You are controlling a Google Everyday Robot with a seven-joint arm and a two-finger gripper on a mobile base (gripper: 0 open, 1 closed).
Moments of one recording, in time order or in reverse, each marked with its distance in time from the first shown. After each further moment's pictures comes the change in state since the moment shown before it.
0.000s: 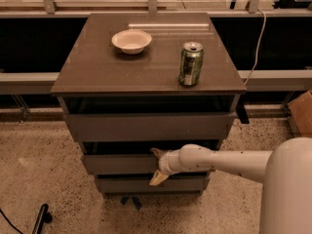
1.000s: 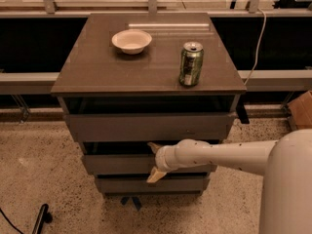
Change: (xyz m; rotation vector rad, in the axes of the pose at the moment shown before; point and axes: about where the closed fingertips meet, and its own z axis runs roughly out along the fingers) arm -0.030 -0.001 -0.024 -0.019 0.033 -0.026
